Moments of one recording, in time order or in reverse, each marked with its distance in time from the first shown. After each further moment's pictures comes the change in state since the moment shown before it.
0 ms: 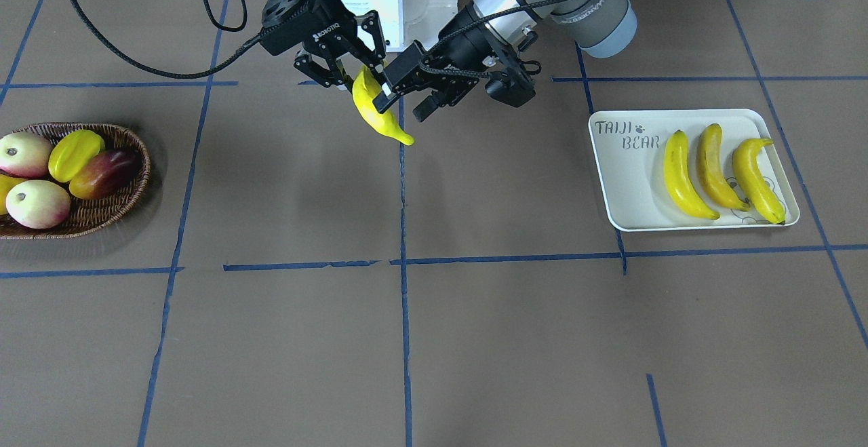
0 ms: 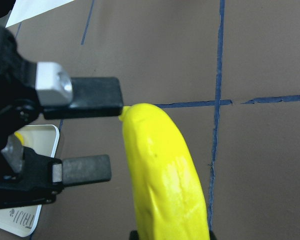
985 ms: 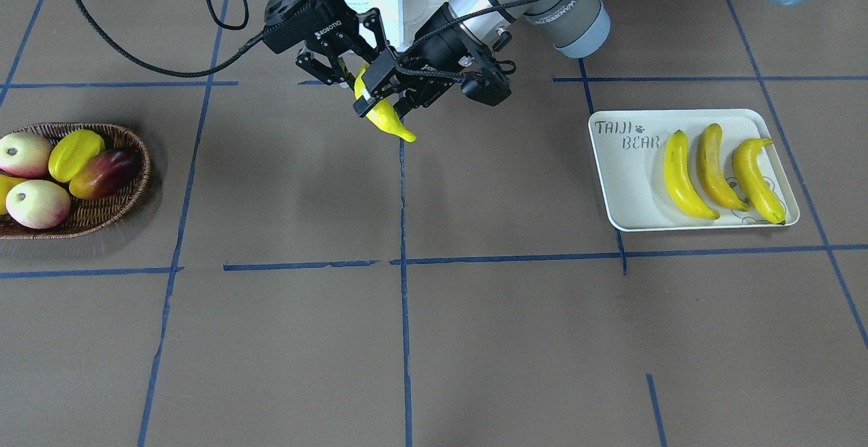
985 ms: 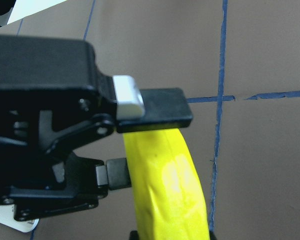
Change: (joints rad) left arm 0.034 -0.039 0.034 -0.001 0.058 -0.029; right arm -0.009 -0.002 0.006 0.000 0.000 -0.001
